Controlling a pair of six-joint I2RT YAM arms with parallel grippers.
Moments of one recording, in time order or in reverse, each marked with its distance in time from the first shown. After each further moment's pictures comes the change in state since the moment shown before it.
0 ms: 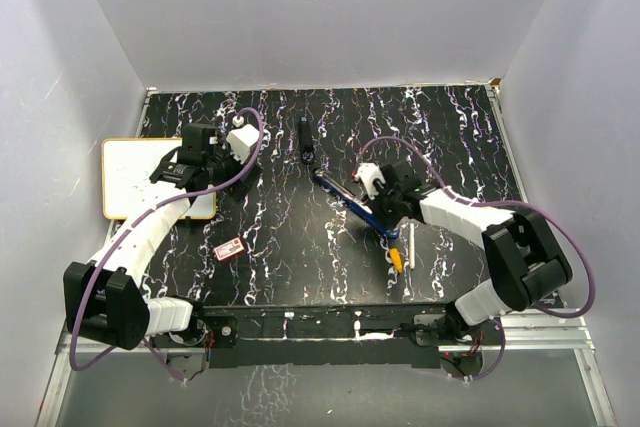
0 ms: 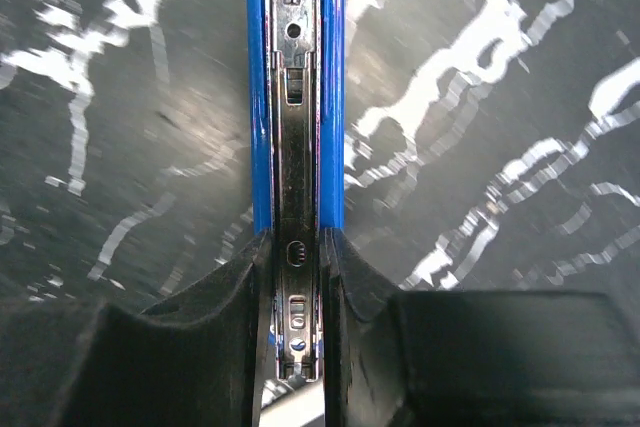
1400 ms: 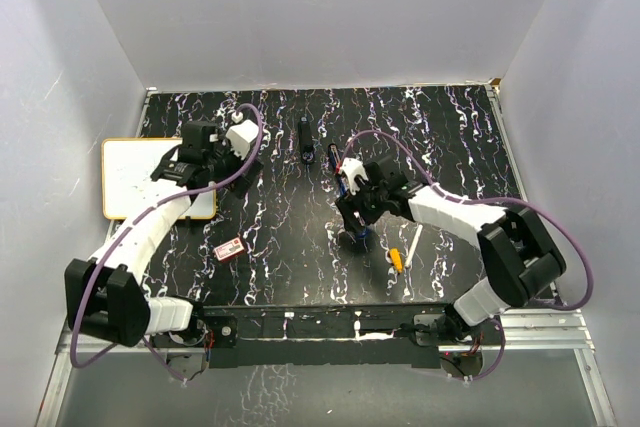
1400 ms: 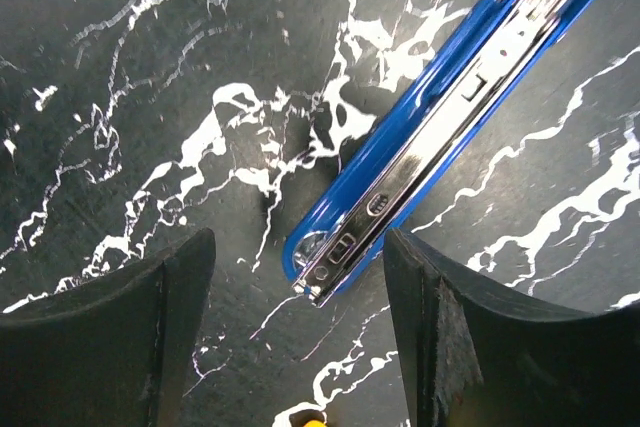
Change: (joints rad) left arm 0.000 -0.002 0.005 0.039 -0.007 -0.015; right arm 0.059 0.039 0.080 0.023 -0.148 0.157
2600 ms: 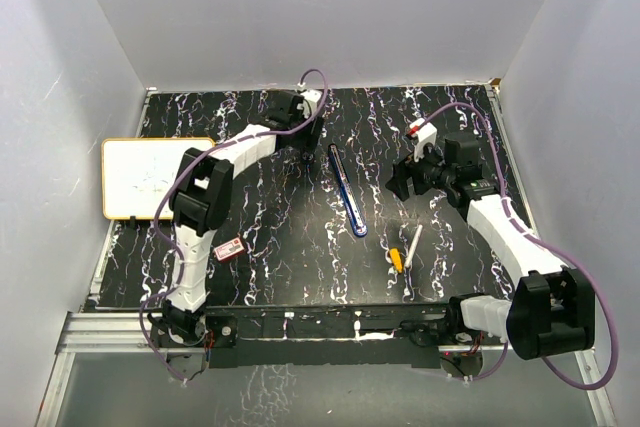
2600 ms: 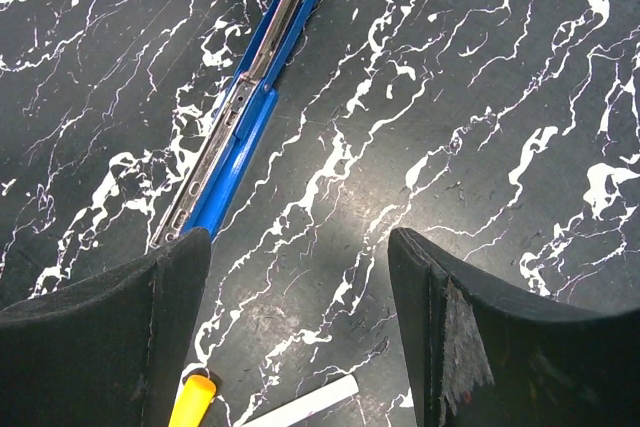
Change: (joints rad) left arm -0.226 0.916 0.668 0.251 -0.151 -0.430; right arm -0.428 -0.336 -0.053 0.056 -0.209 -0.063
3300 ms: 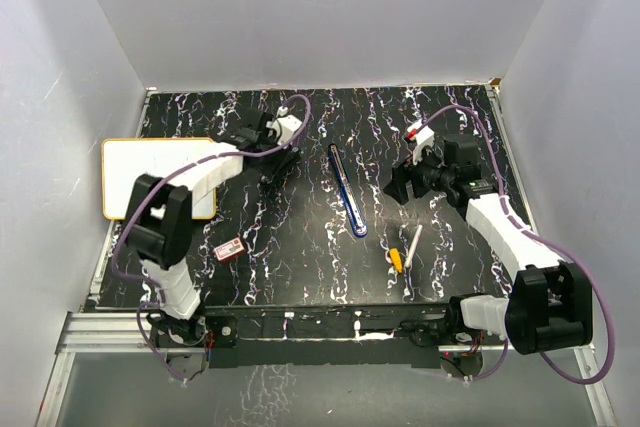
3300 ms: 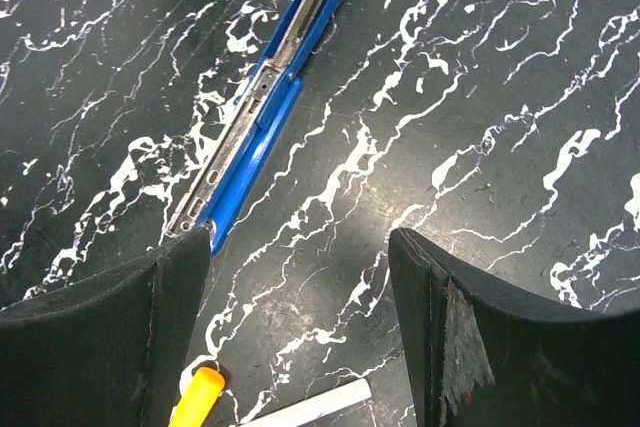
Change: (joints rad) left arm 0.048 -0.330 -0.357 -0.136 0.001 0.259; right arm -0.013 0.031 -0.012 0.000 -0.064 -0.016
